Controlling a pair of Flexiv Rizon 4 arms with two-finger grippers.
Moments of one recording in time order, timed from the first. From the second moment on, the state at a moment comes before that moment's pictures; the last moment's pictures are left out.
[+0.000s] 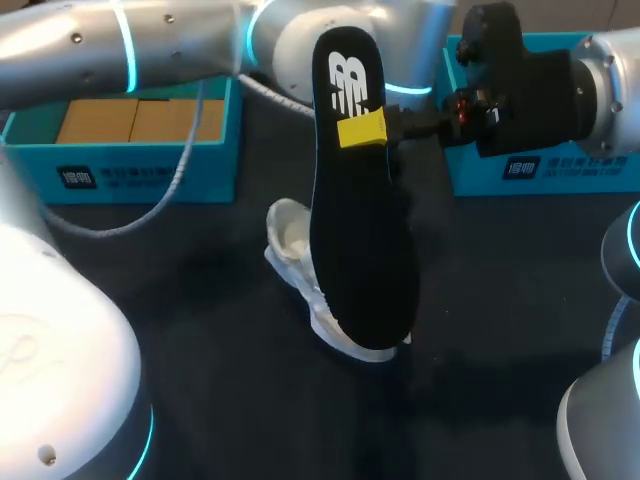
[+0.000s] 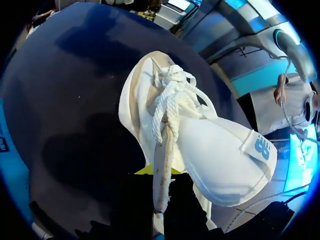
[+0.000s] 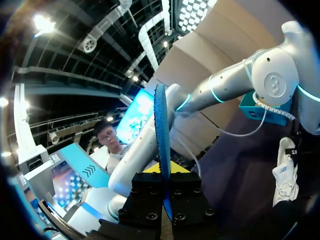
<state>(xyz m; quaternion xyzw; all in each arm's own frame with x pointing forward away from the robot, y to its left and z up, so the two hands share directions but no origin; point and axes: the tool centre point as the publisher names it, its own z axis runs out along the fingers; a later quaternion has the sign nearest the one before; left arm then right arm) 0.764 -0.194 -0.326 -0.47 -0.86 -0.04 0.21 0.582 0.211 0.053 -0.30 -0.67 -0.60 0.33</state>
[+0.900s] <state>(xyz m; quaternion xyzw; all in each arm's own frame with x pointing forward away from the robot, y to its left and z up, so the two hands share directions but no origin) 0.785 -0.194 -0.351 -0.57 -0.77 -0.10 0.25 0.582 0.211 0.053 -0.30 -0.67 -0.60 0.33</state>
